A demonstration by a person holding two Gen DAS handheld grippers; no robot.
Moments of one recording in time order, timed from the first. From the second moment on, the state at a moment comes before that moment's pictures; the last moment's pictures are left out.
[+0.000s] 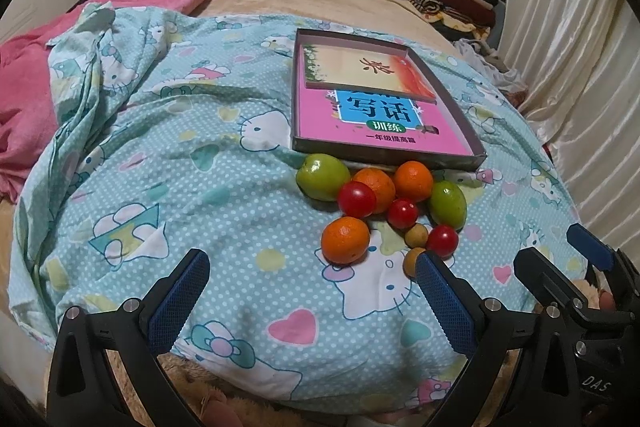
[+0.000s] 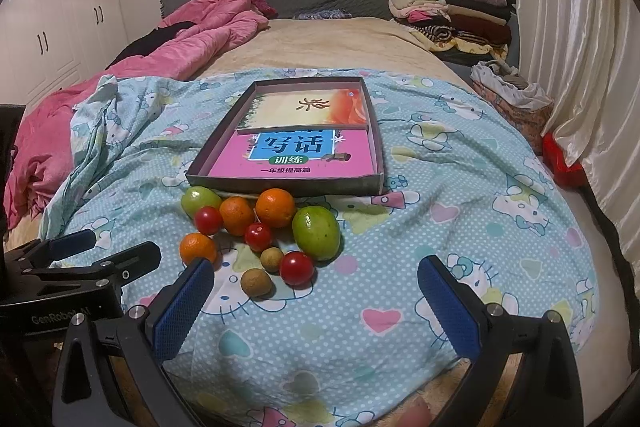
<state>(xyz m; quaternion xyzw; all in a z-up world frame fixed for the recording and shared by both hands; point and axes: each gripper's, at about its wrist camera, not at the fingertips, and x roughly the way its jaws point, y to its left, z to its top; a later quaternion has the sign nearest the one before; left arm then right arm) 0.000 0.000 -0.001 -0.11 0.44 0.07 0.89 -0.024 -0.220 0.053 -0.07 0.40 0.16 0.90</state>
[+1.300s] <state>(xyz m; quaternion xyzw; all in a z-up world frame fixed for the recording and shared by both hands) 0.028 0.016 -0.010 -0.11 0.45 0.03 0.89 0.000 -0.188 0.016 -0.09 0.49 0.20 0.84</state>
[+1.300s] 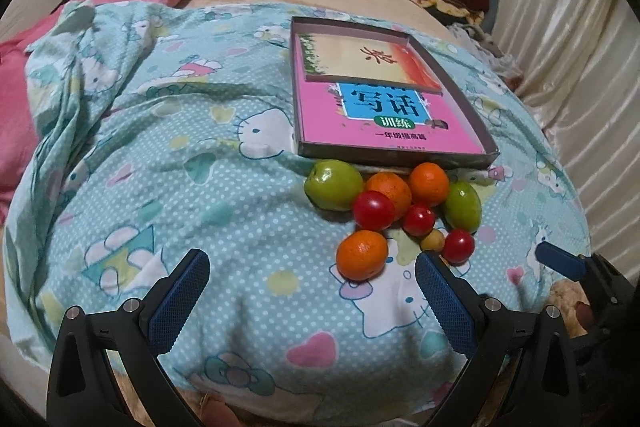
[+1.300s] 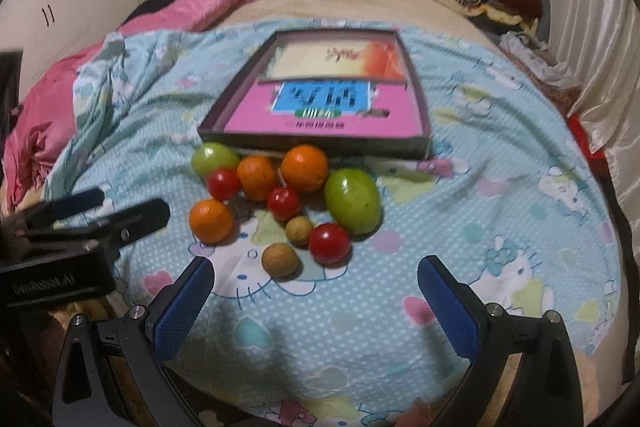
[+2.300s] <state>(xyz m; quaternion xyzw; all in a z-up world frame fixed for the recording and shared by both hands) 0.066 -0.002 -0.051 -0.09 0.54 -0.06 0.84 0.029 -0.159 -0.038 -0.07 0.55 0.24 0.80</state>
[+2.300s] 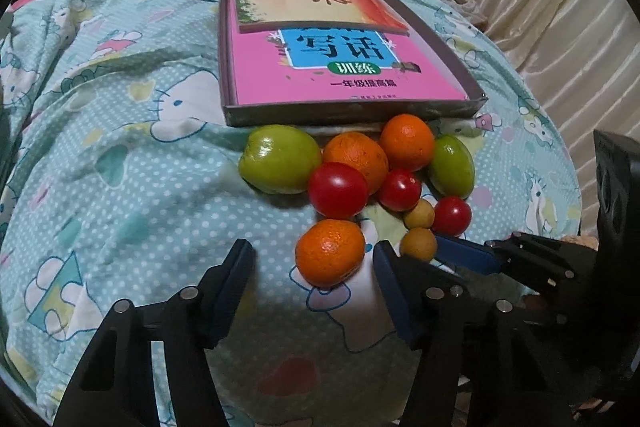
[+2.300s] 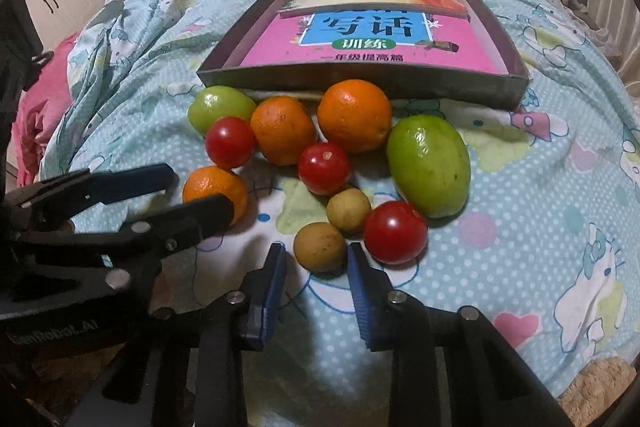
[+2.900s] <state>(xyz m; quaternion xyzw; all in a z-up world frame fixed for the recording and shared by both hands) 0.071 0.003 -0.060 -0.13 0.54 -0.10 0.83 0.028 -0.167 -0.030 -0.05 0.53 0.25 0.81</state>
